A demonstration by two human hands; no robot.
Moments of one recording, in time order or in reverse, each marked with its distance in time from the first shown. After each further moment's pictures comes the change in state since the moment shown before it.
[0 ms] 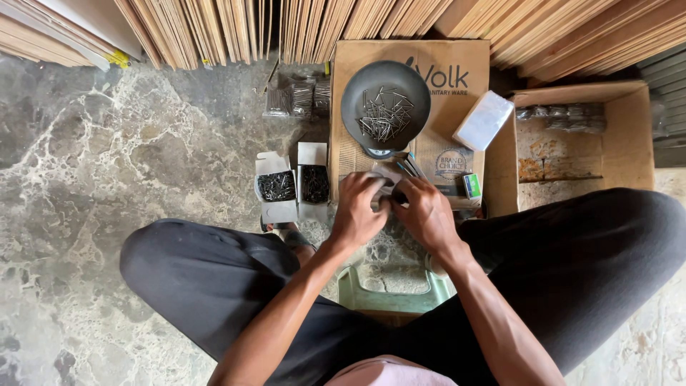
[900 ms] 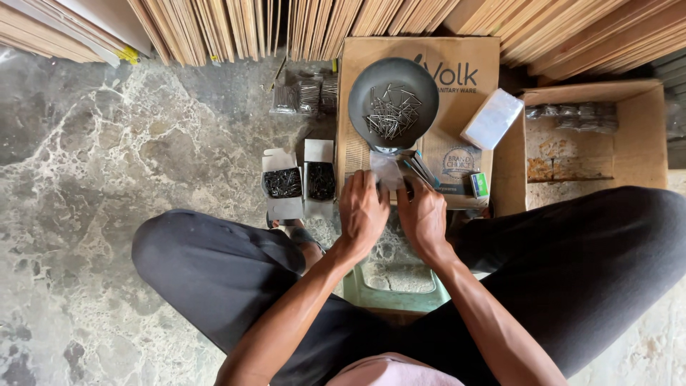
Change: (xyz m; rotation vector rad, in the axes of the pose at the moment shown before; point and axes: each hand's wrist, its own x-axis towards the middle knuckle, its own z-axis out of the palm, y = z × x) left_hand 0.001 0.019 0.010 0.381 0.166 -0.227; right_hand 0.000 -0.021 0.021 0.118 0.129 0.391
